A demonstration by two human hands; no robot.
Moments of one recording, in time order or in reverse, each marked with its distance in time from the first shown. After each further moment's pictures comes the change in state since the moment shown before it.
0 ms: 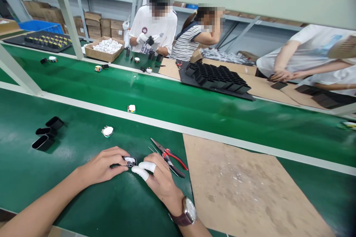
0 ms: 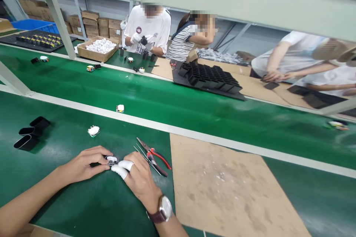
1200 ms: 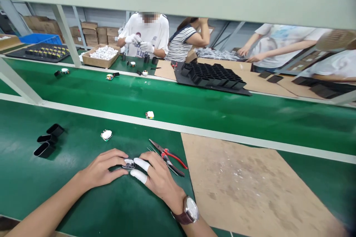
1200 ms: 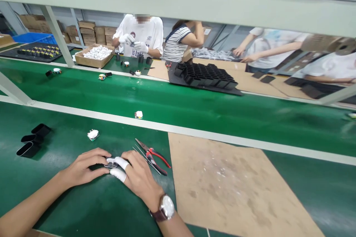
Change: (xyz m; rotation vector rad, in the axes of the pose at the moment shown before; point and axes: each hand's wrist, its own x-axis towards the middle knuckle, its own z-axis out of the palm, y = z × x) left_hand -0.003 -0.004 0.002 0.113 0.073 0.086; right_hand 0.004 -0.002 -0.010 -0.161 -0.141 -0.031
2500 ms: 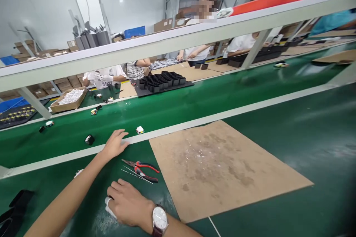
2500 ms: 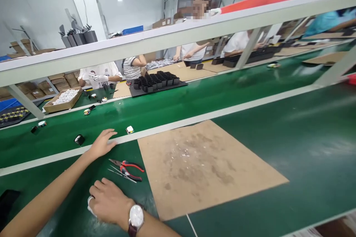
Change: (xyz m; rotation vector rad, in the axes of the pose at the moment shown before) left_hand 0.214 -0.090 0.074 0.462 -0.157 -0.085; right_hand -0.006 0.001 0.014 -0.367 -0.279 -0.131
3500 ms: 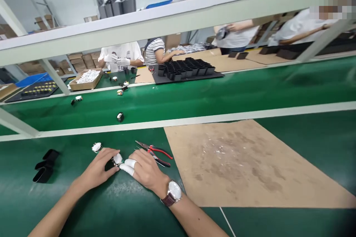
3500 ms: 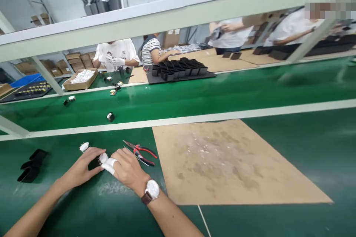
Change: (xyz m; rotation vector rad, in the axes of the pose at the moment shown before) left_hand -0.196 0.045 -0.088 -0.227 -0.111 -0.164; right_hand 0.000 0.015 -0.015 0.135 0.560 0.101
